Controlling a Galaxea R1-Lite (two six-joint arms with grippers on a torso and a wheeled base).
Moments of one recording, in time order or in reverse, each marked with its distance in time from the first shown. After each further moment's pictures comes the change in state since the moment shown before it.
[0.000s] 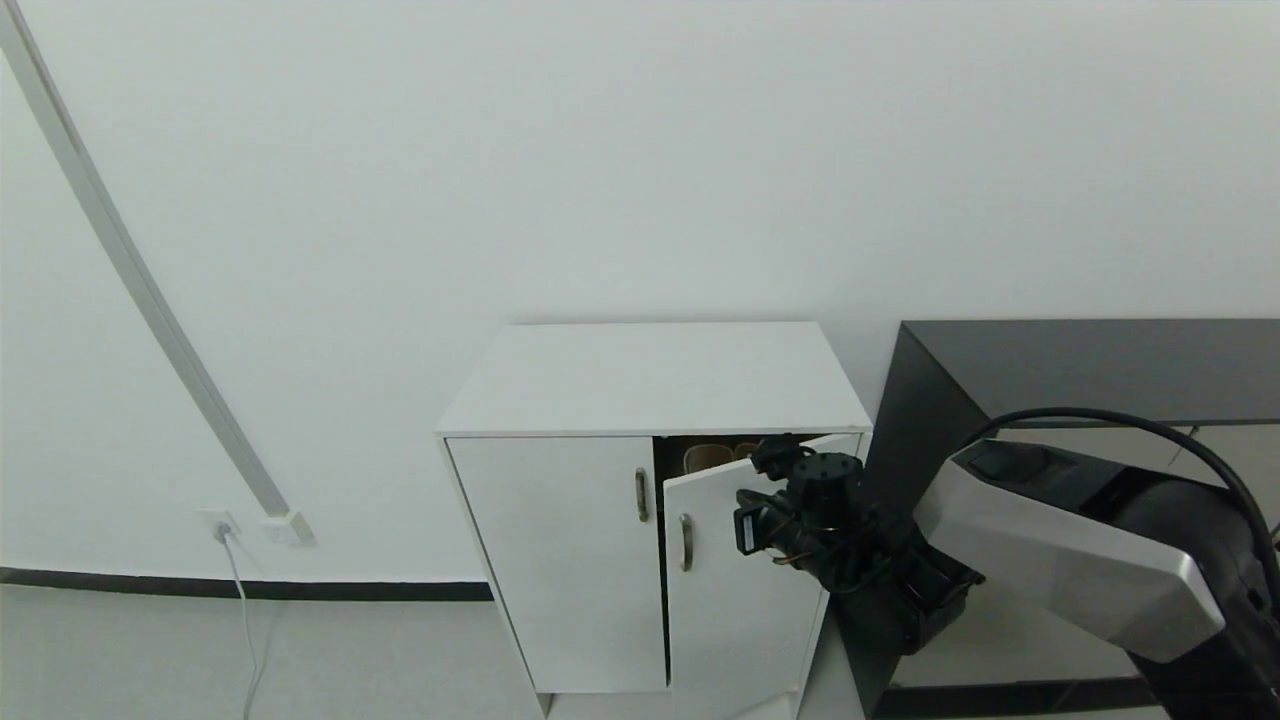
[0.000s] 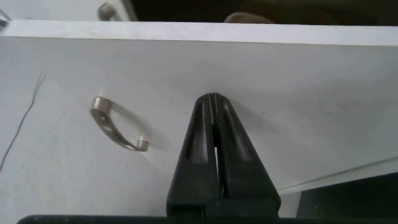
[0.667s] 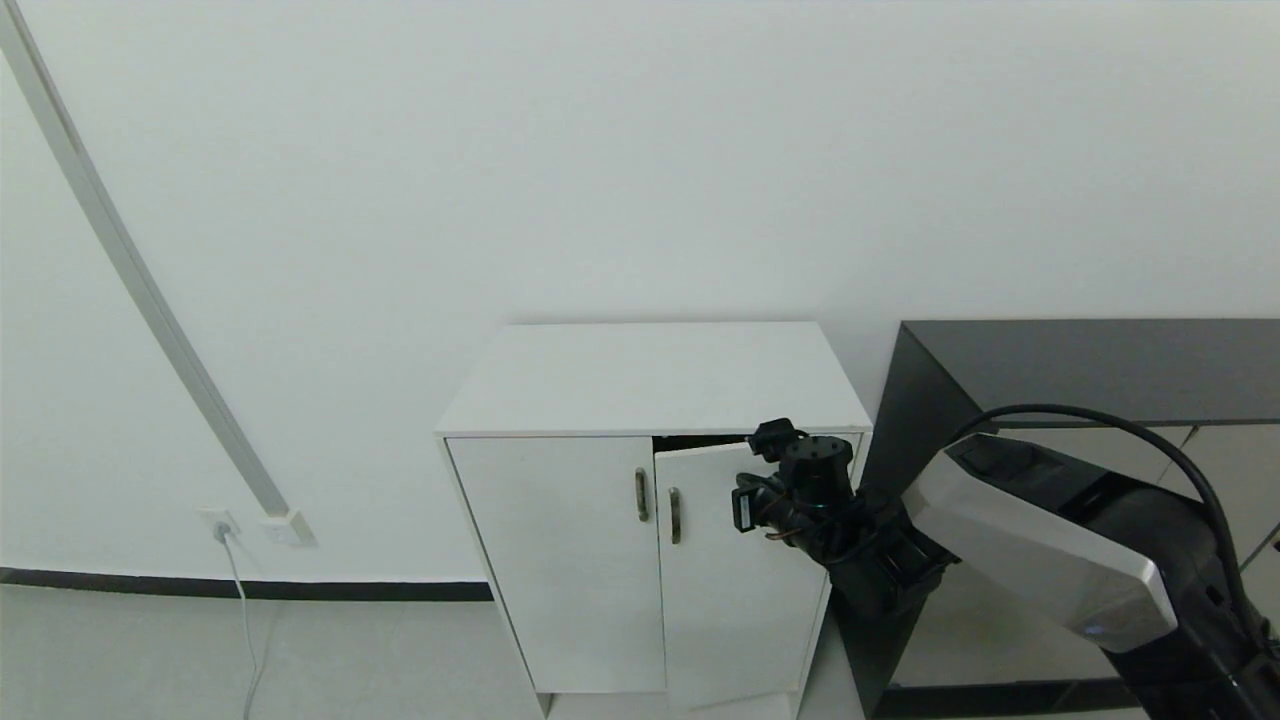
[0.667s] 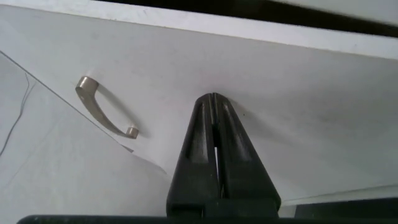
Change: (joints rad) left arm 0.000 0.000 0.000 0.000 0.000 0.000; right arm -0.032 0.066 -0.178 0.100 -0.004 -0.004
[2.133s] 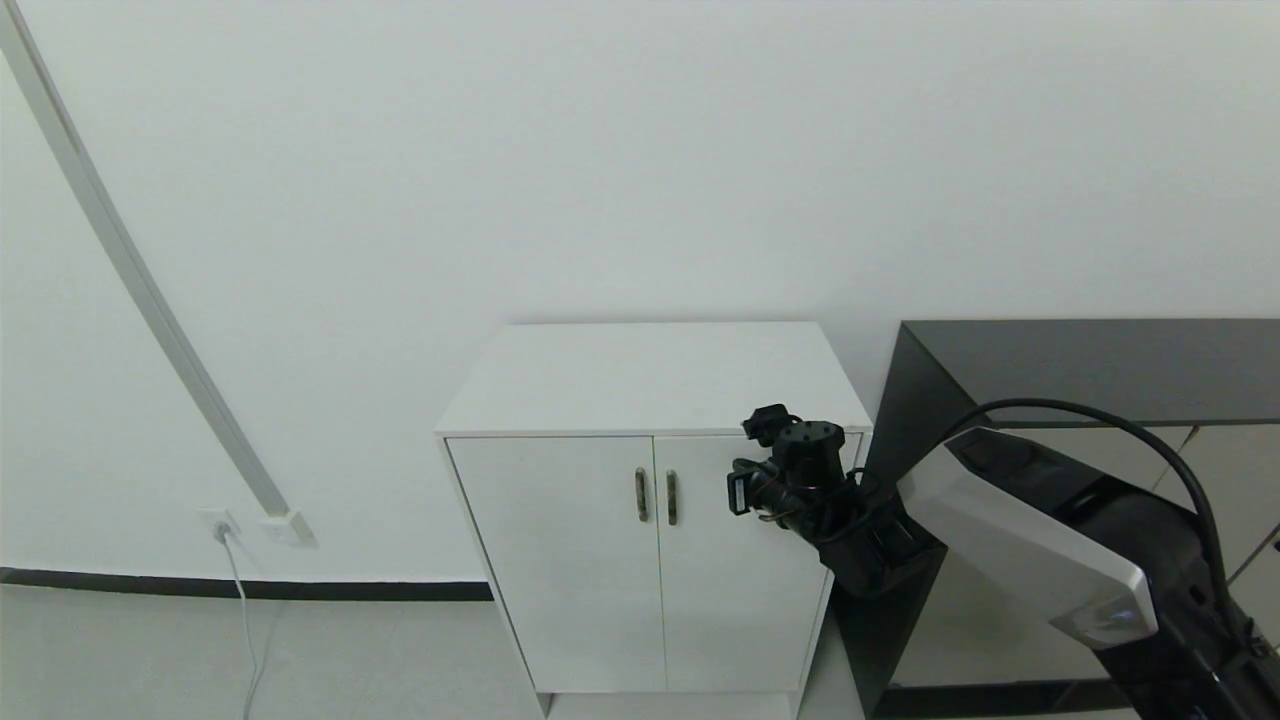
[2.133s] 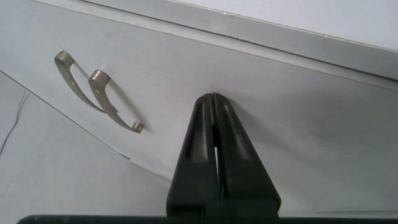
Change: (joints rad) left arm 0.000 0.000 0.000 0.000 -0.001 0.000; right arm -0.011 0.029 -0.124 0.086 -0.001 -0.004
